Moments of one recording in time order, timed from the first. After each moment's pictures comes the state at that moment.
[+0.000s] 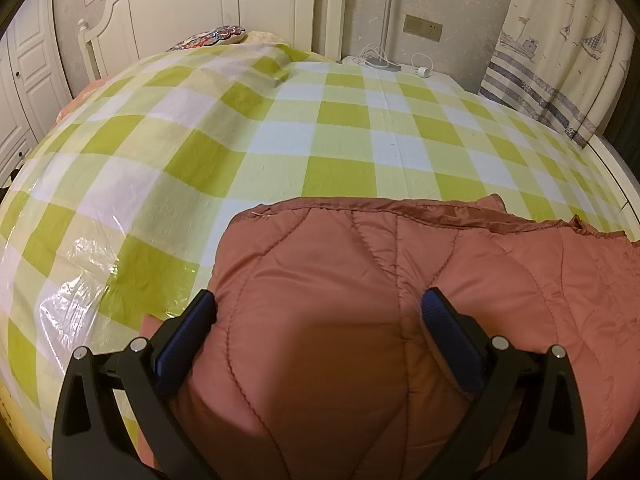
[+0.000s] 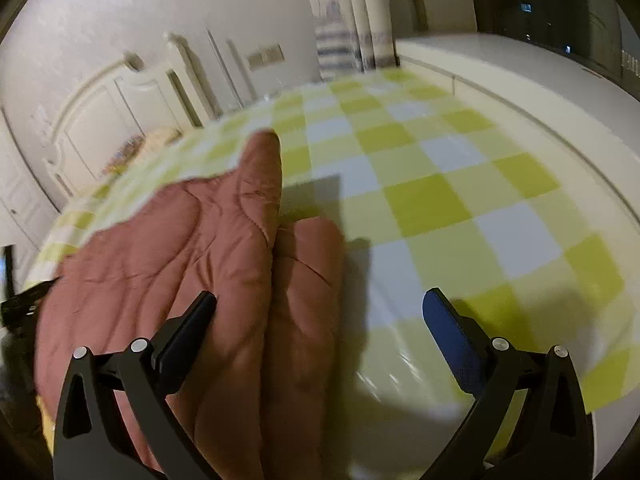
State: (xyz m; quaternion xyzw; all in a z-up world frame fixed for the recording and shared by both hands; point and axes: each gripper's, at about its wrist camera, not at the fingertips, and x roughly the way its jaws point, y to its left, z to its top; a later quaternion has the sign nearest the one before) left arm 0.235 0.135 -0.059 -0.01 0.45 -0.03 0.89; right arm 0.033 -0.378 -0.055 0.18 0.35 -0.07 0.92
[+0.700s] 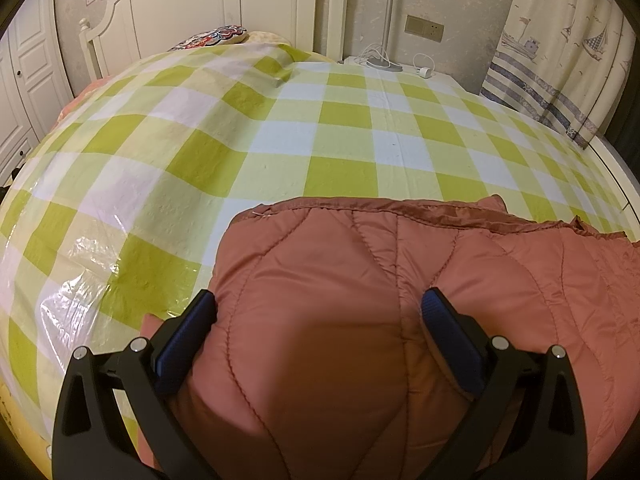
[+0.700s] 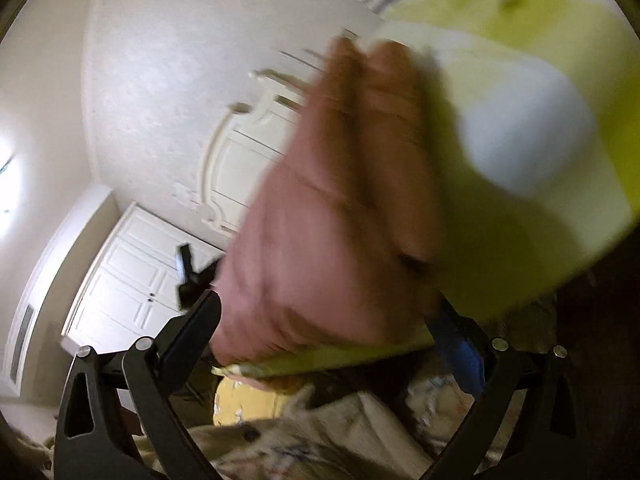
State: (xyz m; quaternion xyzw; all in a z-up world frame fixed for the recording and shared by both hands) left arm 0.236 0.137 -0.060 -0.01 0.45 -0.03 0.89; right arm -0.055 -0.344 -0.131 0.45 0.26 0.19 0.83
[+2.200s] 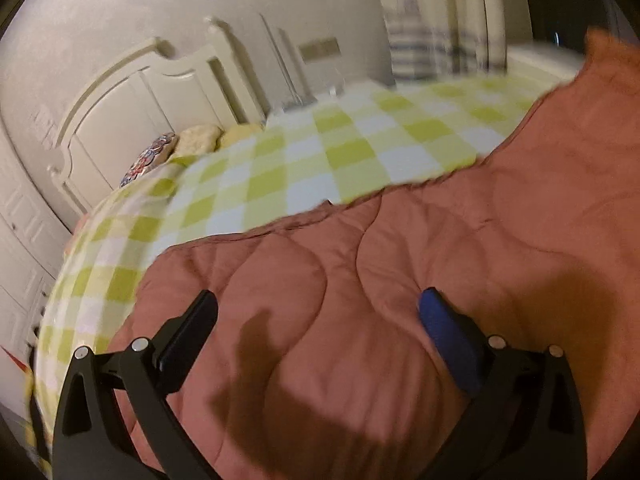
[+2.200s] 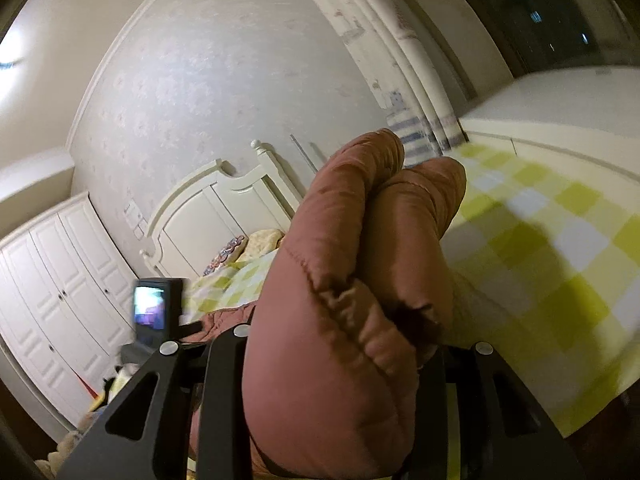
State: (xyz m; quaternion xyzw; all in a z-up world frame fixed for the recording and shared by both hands) left arm 0.172 -0.069 -0.020 0.18 0.35 -0.08 0.92; right arm -0.022 -0.326 -0.010 0.28 0.15 0.04 0.95
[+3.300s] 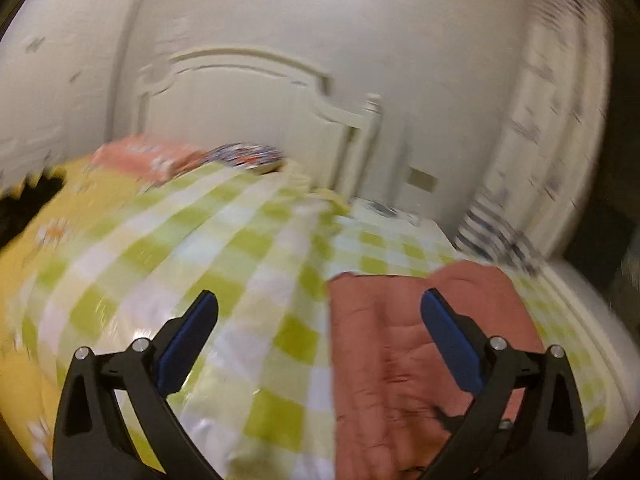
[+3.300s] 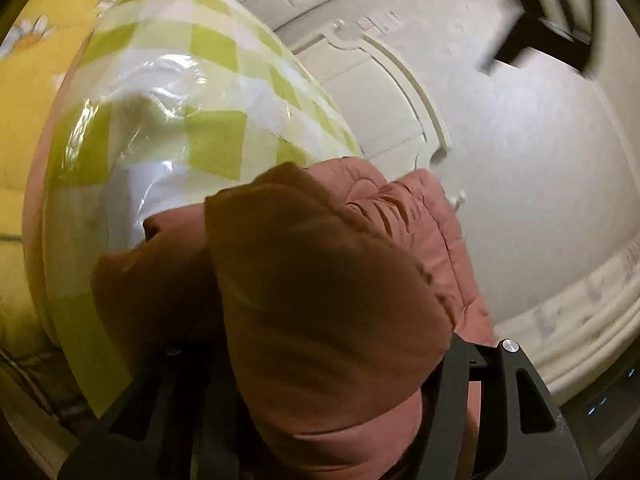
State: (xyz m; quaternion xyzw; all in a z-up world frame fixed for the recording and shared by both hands) left arm 0.087 0.265 0.079 -0.09 0.23 -0.05 0.97; right arm 0.041 0.121 -0.099 -0.50 0.14 0.09 0.85
